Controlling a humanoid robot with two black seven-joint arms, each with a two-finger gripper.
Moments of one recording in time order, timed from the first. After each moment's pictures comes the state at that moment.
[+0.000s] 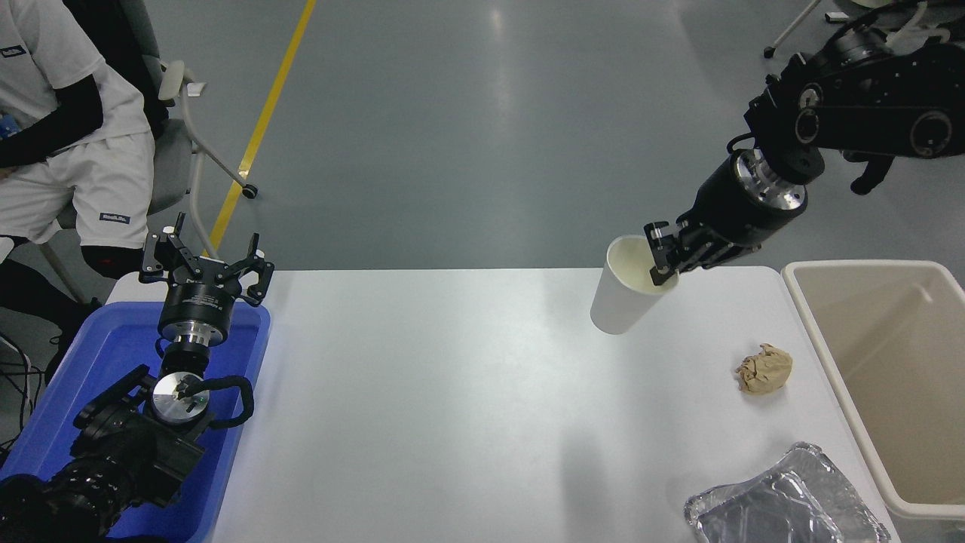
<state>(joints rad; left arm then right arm) -0.66 0.16 -0.94 -0.29 -0.24 -0.66 -0.40 2.06 -0.33 -1.10 1.15 -0.34 0.78 0.17</state>
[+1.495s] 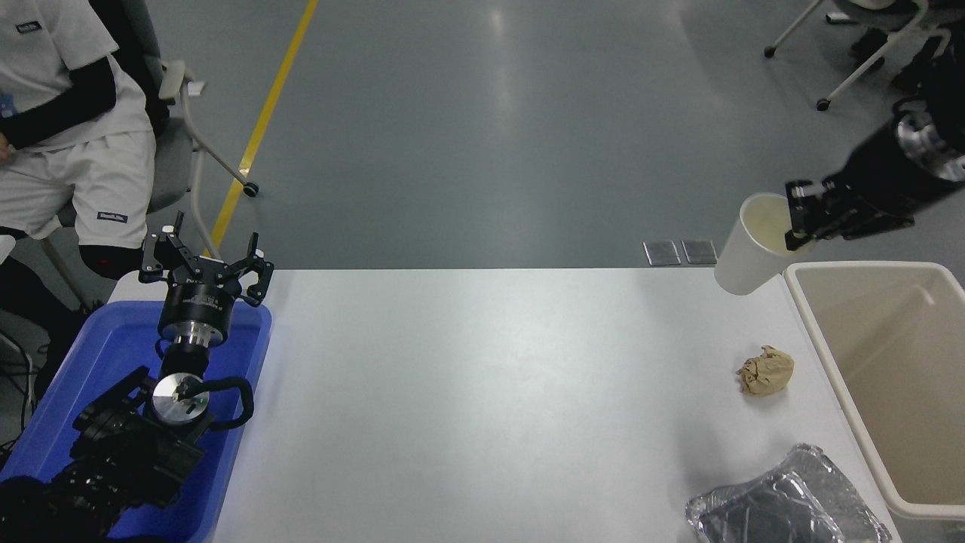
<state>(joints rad) -0.66 0.16 -0.94 -0.29 -0.24 -0.66 -0.40 1.94 -0.65 -1.22 0.98 -0.42 0.79 0.14</state>
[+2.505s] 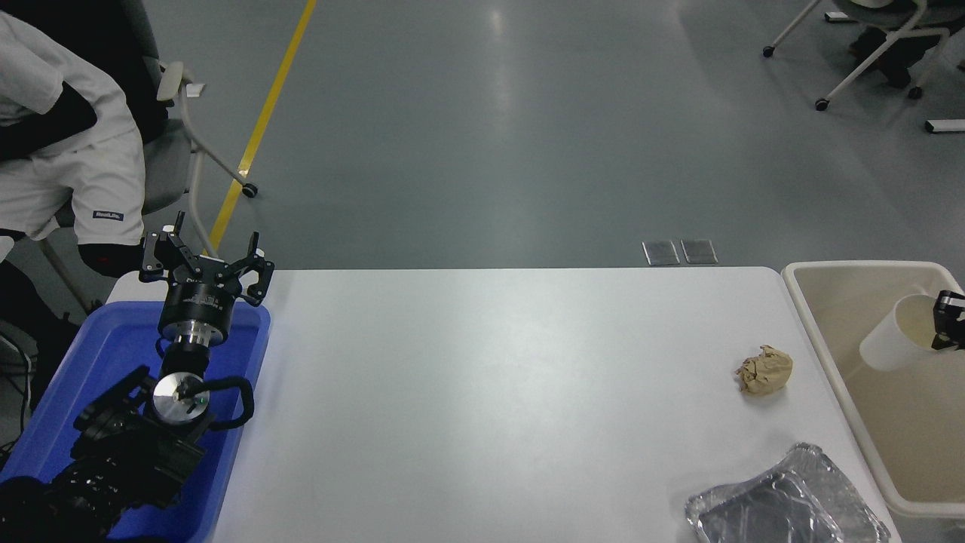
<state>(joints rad) -0.66 0.16 -0.94 -0.29 -0.24 -0.66 -0.40 1.15 -0.77 -0.78 0.43 -0.40 0.65 0.14</state>
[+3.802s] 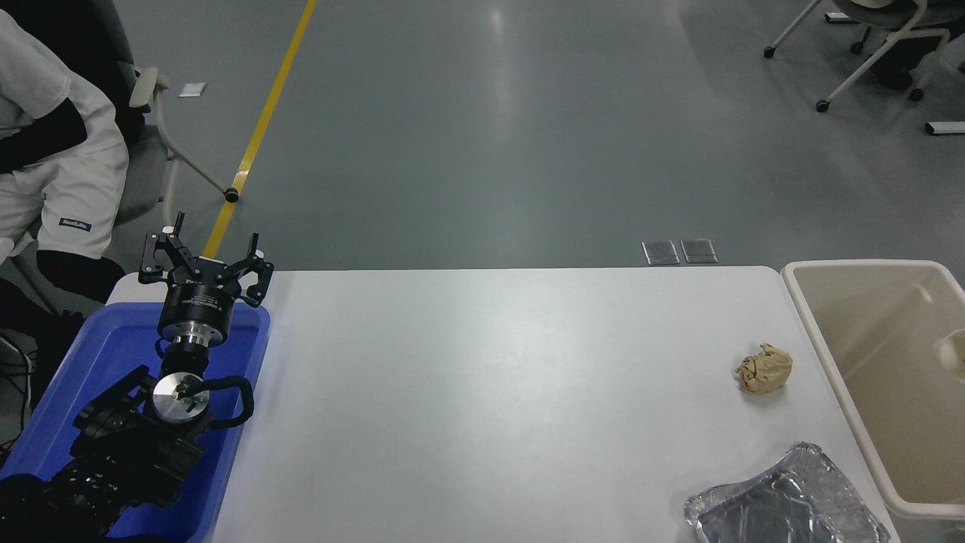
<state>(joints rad) -0.66 0.16 -0.94 -0.29 -0.24 -0.66 -0.40 0.66 -0.61 -0.46 0.22 -0.22 -0.12 0.14</state>
